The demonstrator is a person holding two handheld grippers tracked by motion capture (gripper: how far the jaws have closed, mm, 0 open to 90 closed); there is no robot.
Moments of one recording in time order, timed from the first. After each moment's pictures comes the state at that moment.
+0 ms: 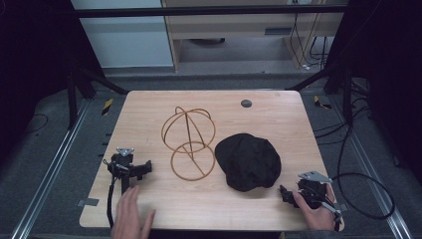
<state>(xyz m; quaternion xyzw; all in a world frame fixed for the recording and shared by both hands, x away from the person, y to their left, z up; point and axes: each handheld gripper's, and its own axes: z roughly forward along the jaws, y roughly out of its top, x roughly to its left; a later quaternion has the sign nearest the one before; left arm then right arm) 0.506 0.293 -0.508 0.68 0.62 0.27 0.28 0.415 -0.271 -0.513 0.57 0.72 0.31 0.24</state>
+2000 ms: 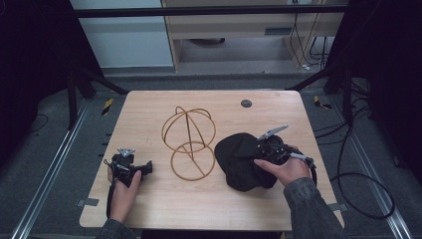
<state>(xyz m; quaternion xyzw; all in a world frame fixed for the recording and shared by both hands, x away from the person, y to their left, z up) 0.504 0.291 -0.508 0.69 0.61 0.26 0.28 0.496 -0.174 -0.403 0.44 0.85 0.27 0.12</state>
